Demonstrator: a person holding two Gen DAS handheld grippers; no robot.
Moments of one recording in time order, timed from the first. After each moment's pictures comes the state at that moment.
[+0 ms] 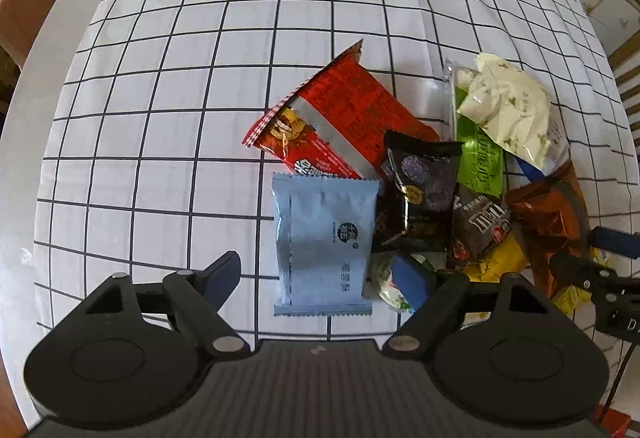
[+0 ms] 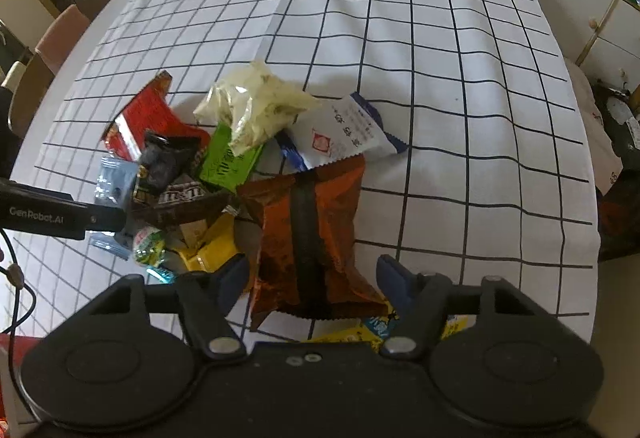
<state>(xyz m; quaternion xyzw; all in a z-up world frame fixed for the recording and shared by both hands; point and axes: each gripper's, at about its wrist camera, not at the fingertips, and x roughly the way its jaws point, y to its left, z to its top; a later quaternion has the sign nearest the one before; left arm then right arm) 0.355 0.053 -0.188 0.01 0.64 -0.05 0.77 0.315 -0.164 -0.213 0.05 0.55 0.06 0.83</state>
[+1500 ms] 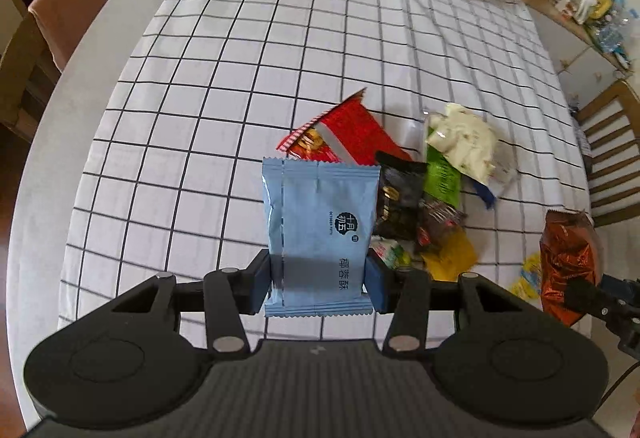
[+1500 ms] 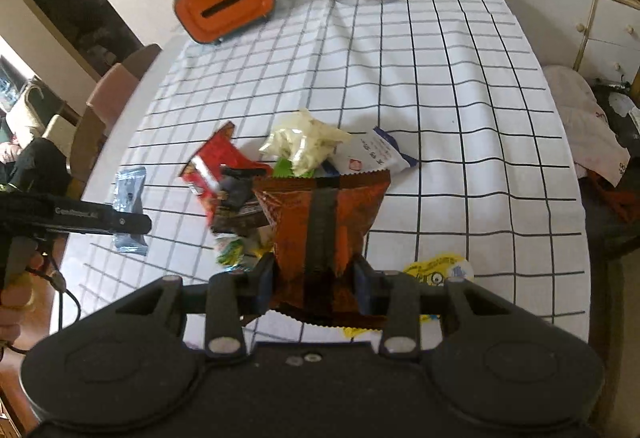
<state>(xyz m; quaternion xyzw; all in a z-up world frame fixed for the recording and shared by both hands) 0.301 0.083 -0.113 -0.05 0.59 -0.05 0.81 0.250 -0.172 -0.147 0.12 0.48 0.09 0.86</state>
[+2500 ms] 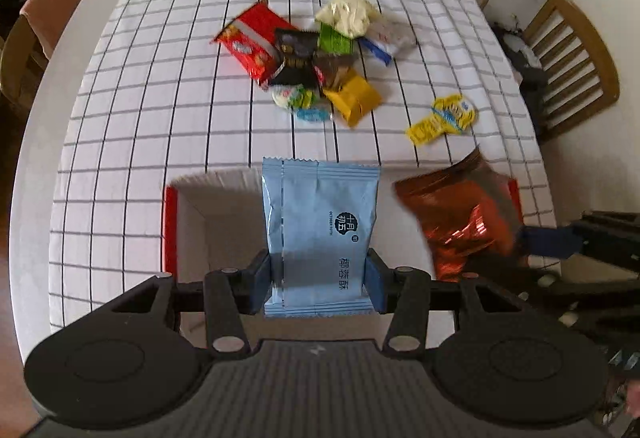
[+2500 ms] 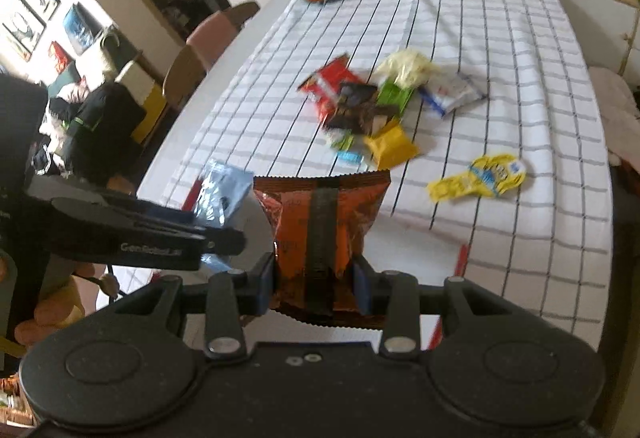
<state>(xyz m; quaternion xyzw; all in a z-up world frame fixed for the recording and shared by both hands) 0.135 0.025 -0.085 0.01 0.60 -0.11 0.79 0.113 -0.125 -0.123 0.08 0.49 0.19 0.84</state>
